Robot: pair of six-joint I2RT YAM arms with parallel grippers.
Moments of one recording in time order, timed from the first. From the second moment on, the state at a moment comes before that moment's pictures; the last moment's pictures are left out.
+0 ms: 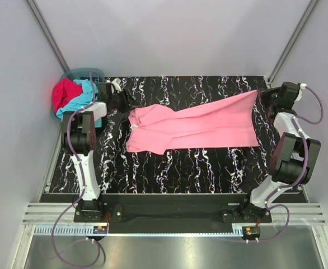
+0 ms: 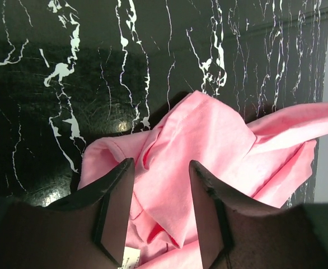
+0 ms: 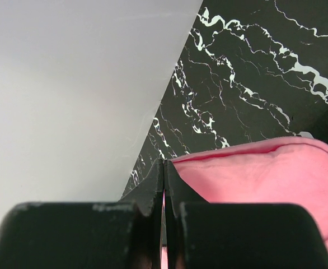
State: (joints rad) left arm -0.02 2.15 1.47 -0.01 0.61 -0.53; right arm -0.32 1.69 1.17 0.15 -0.17 1.08
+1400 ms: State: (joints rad) left arm -0.04 1.98 1.65 -0.08 0.60 -0.50; right arm -0.32 1.74 1.17 0.20 -0.20 1.09
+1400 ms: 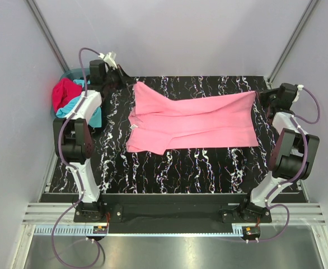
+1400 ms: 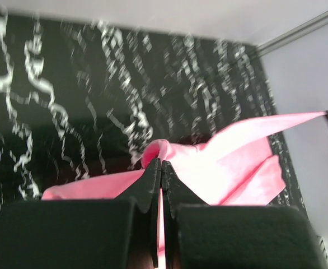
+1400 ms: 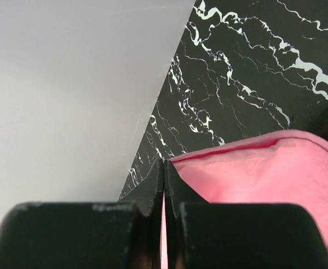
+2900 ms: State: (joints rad) left arm -0.05 1.69 1.36 -0.04 0.61 -0.56; right arm -0.34 1.70 1.01 0.34 -0.15 1.11
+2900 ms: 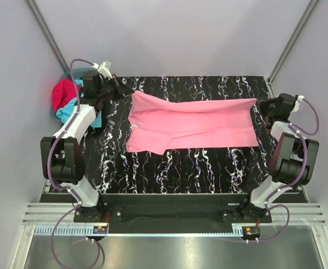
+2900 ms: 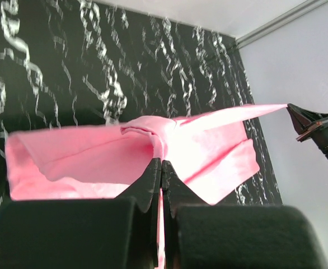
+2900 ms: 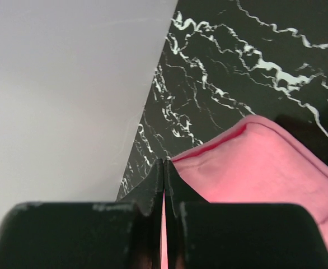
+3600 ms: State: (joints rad) left arm -0.04 1.49 1.12 -0.04 0.51 -0.58; right arm -0.34 1.60 0.84 0.17 -0.04 1.11
